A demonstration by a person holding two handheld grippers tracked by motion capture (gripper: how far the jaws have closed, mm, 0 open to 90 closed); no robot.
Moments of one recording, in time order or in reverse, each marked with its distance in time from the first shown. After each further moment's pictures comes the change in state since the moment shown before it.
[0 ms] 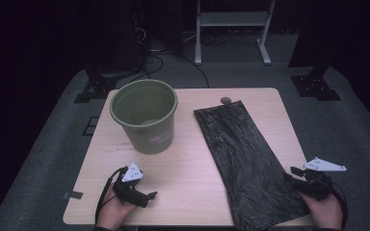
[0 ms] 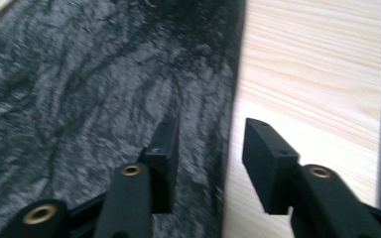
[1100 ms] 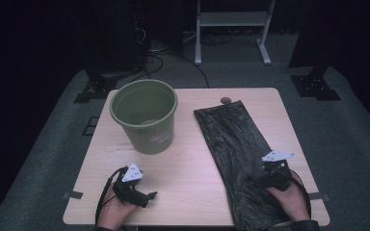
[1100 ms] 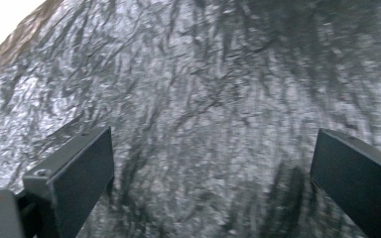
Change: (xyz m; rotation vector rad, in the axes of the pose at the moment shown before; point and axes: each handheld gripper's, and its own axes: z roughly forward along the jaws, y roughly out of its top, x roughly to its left) left arm 0.000 0.000 0.000 0.000 0.001 0.000; right arm 0.057 0.034 0.074 0.083 0.096 -0.125
